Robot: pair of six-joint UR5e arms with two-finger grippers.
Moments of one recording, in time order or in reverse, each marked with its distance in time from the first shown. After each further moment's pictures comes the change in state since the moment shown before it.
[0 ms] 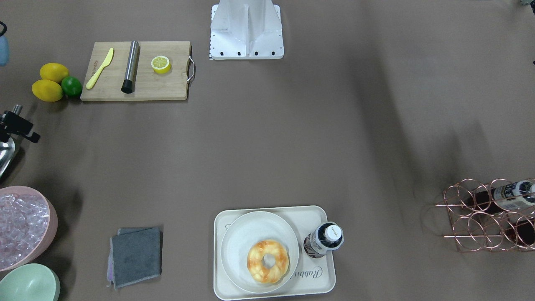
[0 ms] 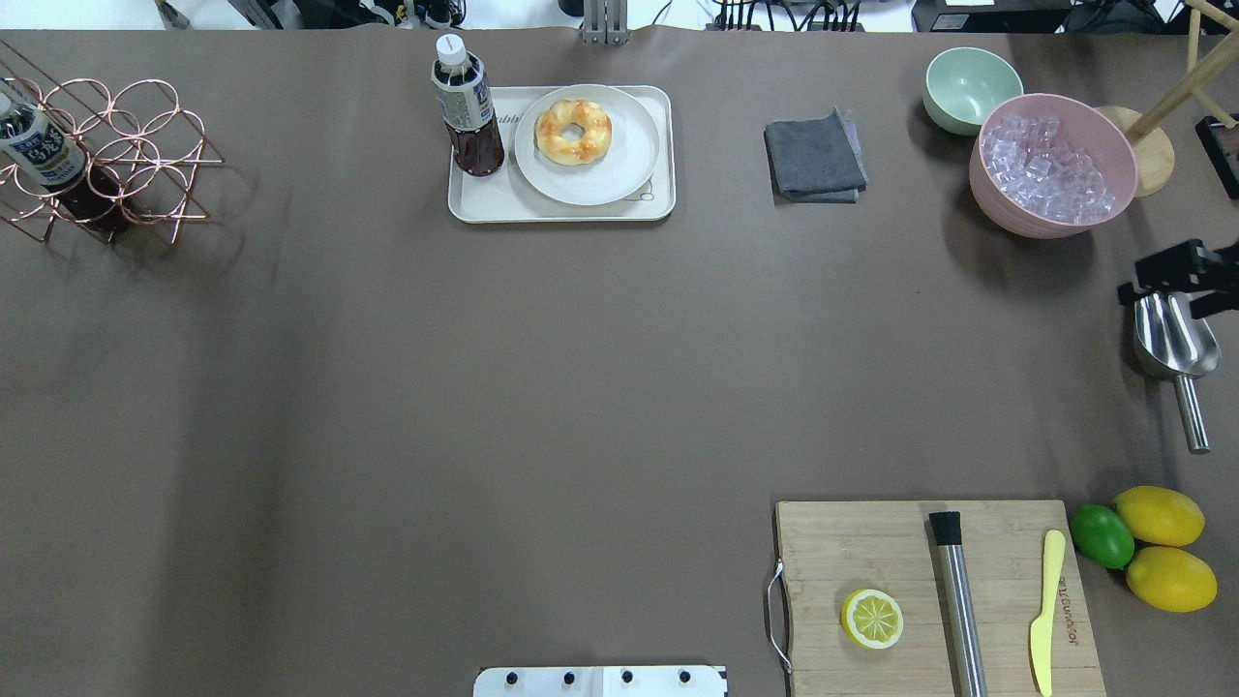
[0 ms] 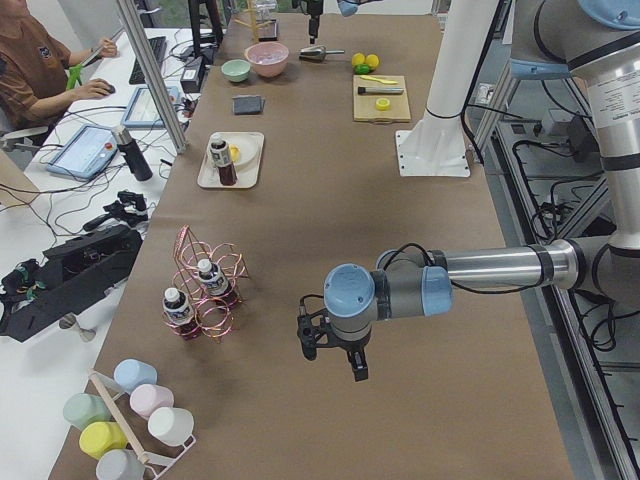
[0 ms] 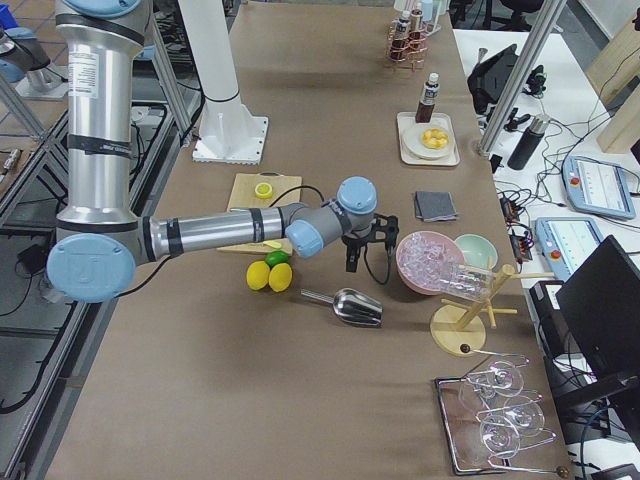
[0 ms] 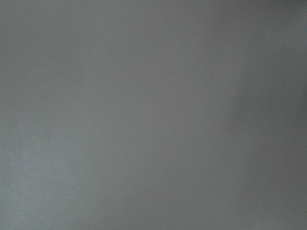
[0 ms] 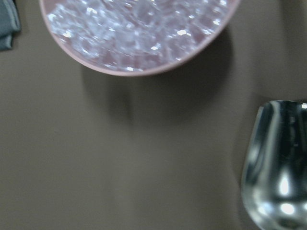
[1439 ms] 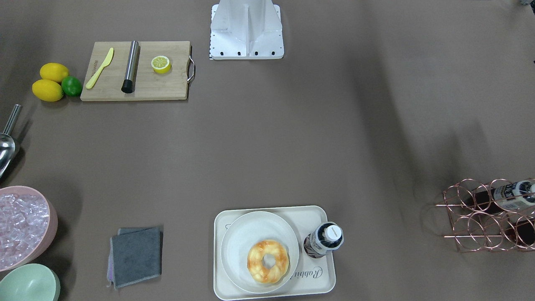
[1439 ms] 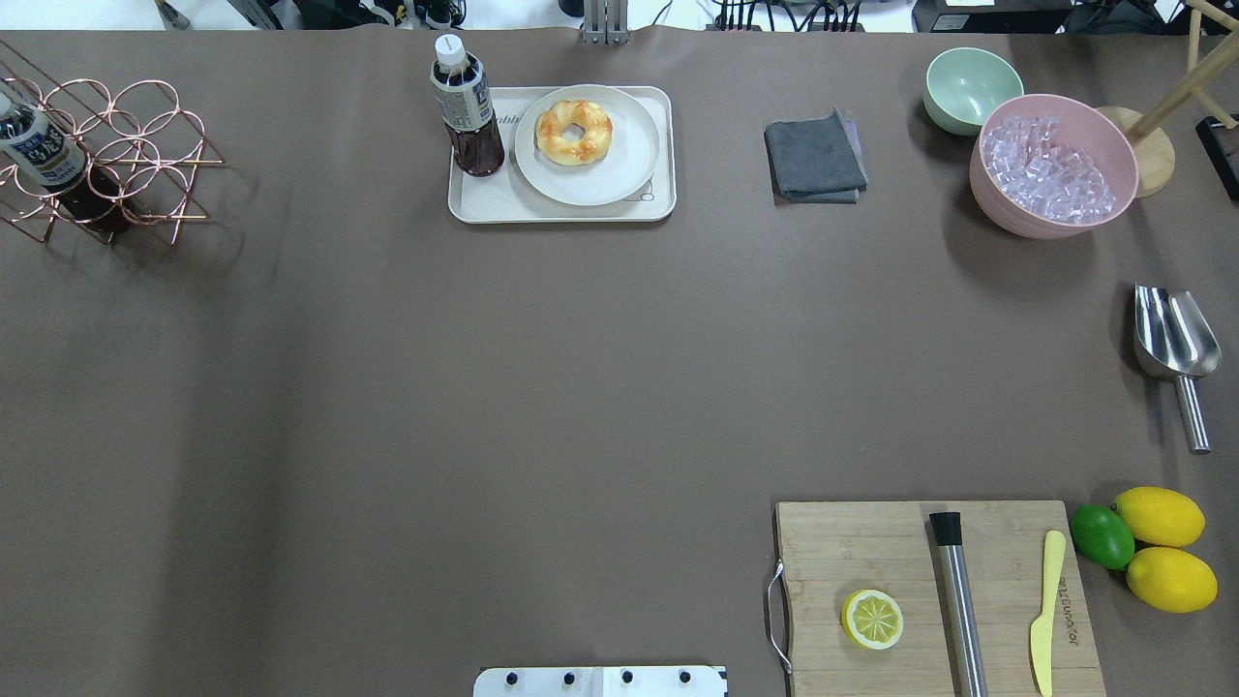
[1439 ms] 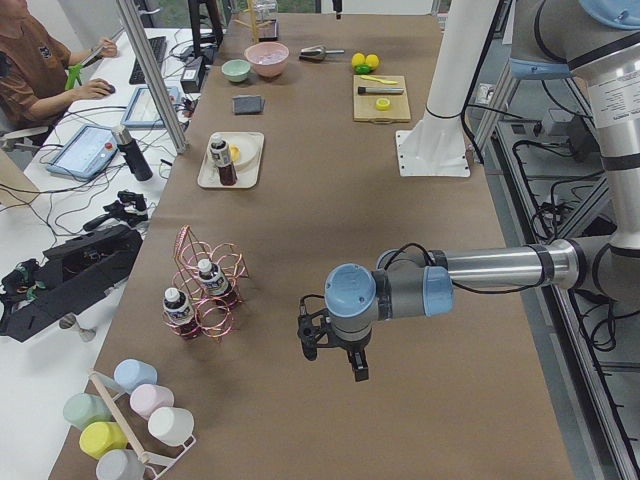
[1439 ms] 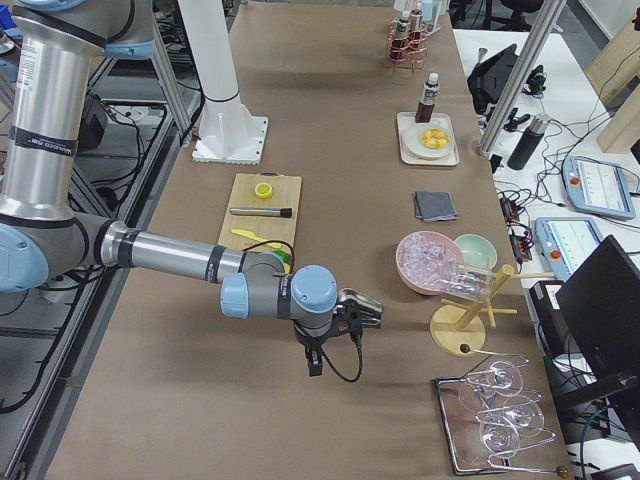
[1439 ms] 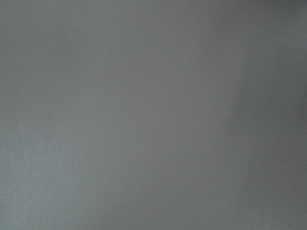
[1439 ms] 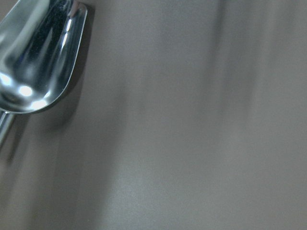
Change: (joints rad) left arm -0.004 0.001 -0.001 -0.001 0.001 0.002; right arm 0.335 -0.179 -0.117 -0.263 -0.077 -0.932
